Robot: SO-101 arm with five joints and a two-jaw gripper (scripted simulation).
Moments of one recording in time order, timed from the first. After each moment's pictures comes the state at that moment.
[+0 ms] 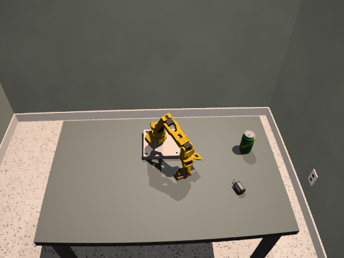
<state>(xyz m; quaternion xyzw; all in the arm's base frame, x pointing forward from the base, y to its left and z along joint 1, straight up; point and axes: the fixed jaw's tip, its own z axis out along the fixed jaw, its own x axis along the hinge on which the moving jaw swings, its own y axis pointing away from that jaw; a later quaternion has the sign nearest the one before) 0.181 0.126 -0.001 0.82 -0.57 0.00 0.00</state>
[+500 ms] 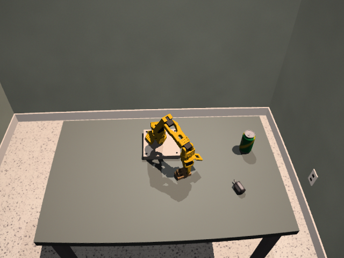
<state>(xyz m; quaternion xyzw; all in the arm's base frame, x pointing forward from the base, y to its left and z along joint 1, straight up) 0.185 0.129 -0.001 0.82 -0.57 0.00 0.00</state>
